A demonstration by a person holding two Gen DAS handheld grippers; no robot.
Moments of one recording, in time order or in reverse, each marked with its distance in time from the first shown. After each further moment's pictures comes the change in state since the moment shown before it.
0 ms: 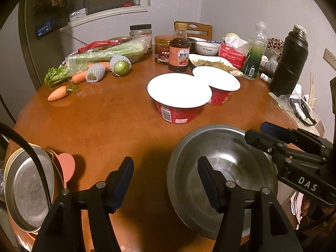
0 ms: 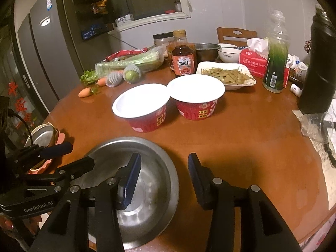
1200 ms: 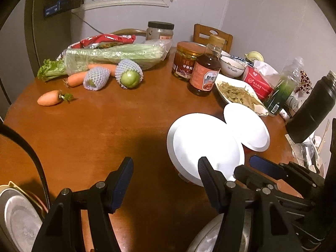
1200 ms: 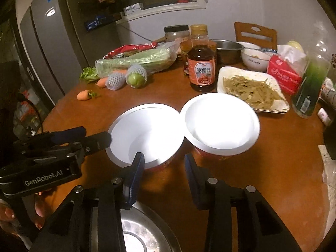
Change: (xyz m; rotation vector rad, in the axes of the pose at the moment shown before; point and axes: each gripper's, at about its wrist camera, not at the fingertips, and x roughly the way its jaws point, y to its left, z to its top) left arm 0.065 0.040 0.087 -0.181 0.033 -0.027; right arm 0.074 0.003 0.072 -0.051 0.091 0.076
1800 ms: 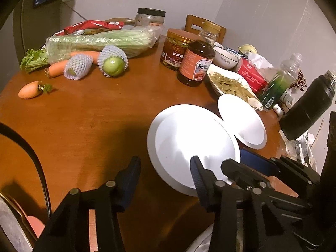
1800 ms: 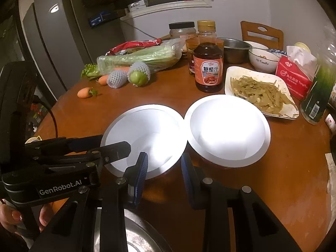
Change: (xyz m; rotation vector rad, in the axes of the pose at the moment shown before) left arm 0.025 -0.006 0.002 -0.002 0.060 -0.085; right arm 0.015 -0.001 0.008 -0.032 0.010 0.021
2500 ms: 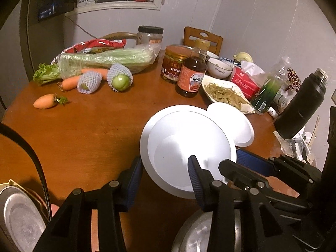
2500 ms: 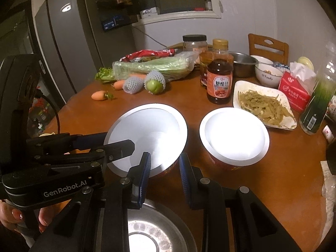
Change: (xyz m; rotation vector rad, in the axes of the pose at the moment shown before) left arm -0.047 -0.006 -0.012 0.032 -0.085 0.031; right arm -0.033 0.026 -0.004 -0.060 -0.062 0.018
